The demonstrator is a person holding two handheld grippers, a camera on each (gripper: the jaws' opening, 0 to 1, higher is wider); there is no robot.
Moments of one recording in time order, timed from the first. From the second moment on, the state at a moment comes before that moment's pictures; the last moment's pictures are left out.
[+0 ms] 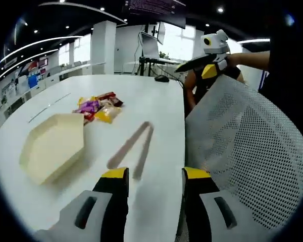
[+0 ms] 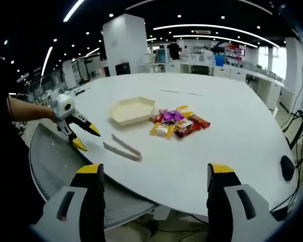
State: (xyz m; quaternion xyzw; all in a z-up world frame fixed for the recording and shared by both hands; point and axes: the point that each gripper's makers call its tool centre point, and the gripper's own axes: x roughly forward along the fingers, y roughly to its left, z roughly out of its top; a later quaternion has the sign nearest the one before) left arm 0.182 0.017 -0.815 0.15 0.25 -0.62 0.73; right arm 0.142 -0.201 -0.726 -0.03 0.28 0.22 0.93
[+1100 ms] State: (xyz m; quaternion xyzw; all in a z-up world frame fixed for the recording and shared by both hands) left arm 0.196 -0.009 -0.842 0.15 0.22 -0.64 0.72; right arm 0.141 -0.216 -0.723 -0.03 0.29 0.23 0.93
